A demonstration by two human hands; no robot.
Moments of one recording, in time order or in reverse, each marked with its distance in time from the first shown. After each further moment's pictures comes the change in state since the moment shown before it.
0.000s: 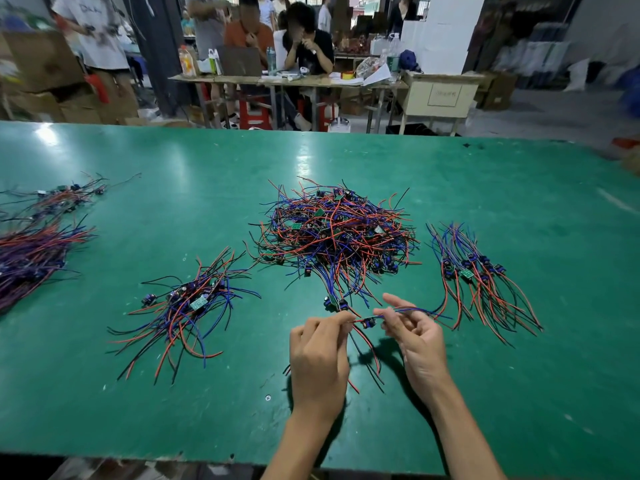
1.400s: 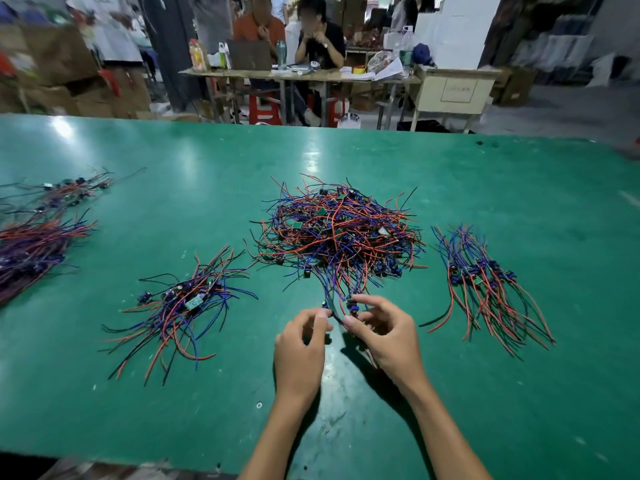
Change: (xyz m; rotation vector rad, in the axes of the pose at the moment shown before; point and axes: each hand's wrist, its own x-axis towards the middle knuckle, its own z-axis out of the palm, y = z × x) left_hand 0.018 -0.024 0.007 -0.403 -0.140 -0.684; right_hand 0.022 0.015 0.015 -0.438 -0.165 -0.126
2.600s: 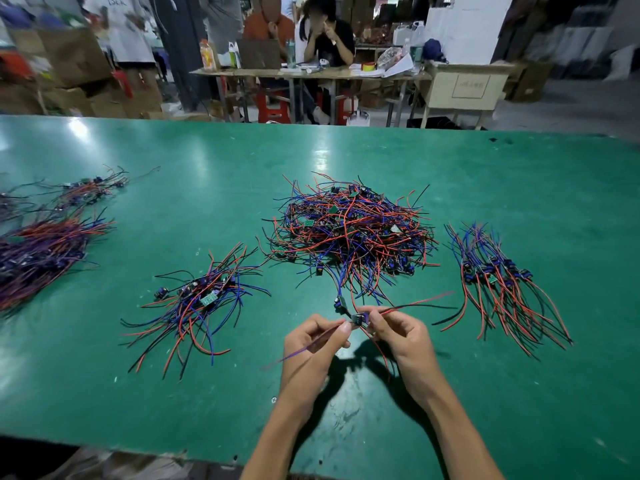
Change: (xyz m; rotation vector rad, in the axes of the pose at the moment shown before) left_hand -0.015 0.006 -0.017 -0.511 -0.193 -0.059; right_hand -0.014 -0.010 0.003 0.334 -0.128 0.131
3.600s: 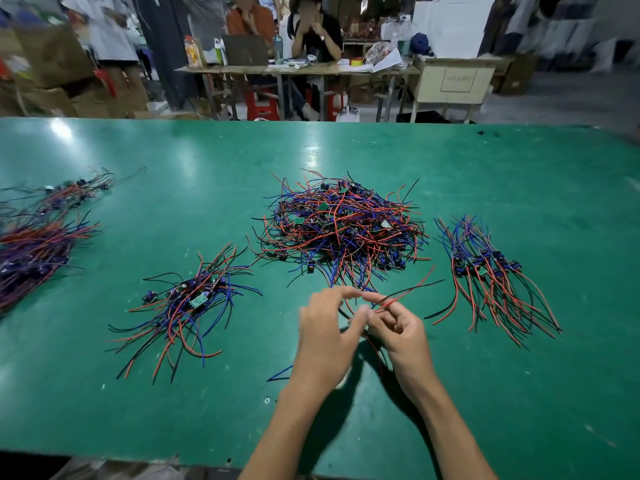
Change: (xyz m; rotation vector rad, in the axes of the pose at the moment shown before) left_hand 0.017 0.019 0.032 0.855 -0.054 0.362; right_hand 0.000 0.005 0.003 0.101 0.103 -0.070
